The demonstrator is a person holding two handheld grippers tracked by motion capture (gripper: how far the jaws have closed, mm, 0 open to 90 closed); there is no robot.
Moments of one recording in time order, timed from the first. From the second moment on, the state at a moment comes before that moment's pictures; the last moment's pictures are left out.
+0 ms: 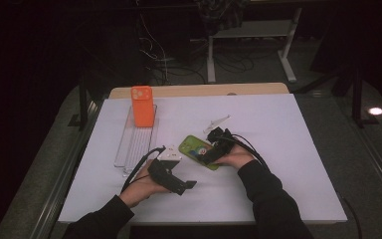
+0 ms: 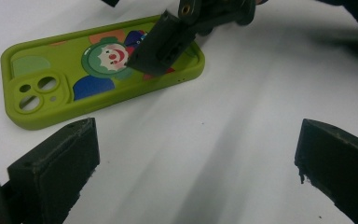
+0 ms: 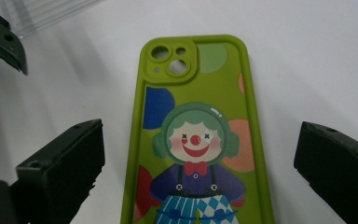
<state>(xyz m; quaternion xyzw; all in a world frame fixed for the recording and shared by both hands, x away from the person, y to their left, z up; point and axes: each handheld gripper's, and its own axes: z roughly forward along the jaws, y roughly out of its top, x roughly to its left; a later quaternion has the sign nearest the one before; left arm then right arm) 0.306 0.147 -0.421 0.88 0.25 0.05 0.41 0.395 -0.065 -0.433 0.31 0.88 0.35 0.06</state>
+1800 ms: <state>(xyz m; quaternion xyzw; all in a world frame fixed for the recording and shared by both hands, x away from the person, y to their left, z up) 0.336 0.112 -0.385 0.90 0.17 0.03 0.40 0.379 -0.138 -0.399 0.24 0.91 0.33 0.08</state>
